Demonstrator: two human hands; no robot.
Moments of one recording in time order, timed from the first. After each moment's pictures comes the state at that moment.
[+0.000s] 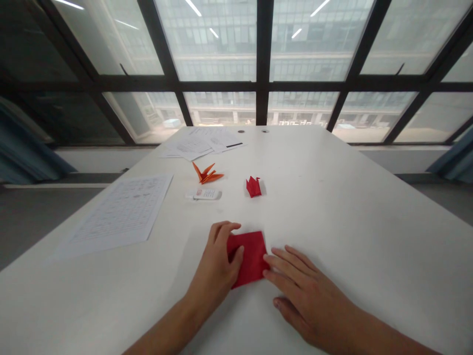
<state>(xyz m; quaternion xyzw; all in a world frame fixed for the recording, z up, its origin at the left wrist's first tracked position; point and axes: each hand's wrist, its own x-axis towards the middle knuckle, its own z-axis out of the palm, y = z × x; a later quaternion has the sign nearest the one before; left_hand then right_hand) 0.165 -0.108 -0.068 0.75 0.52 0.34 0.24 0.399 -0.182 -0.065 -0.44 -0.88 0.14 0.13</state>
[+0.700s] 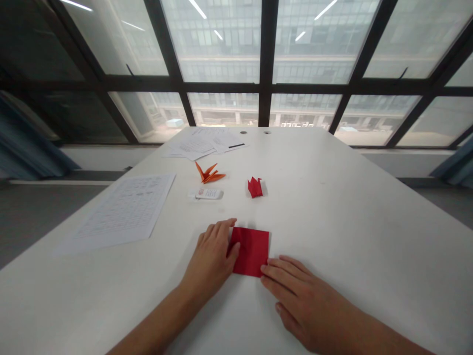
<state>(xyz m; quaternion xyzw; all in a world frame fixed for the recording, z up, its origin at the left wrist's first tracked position) 0.151 -0.092 -0.077 0.81 0.52 0.24 0.09 0.402 -0.181 -0.063 -0.37 -0.92 0.11 0.12</state>
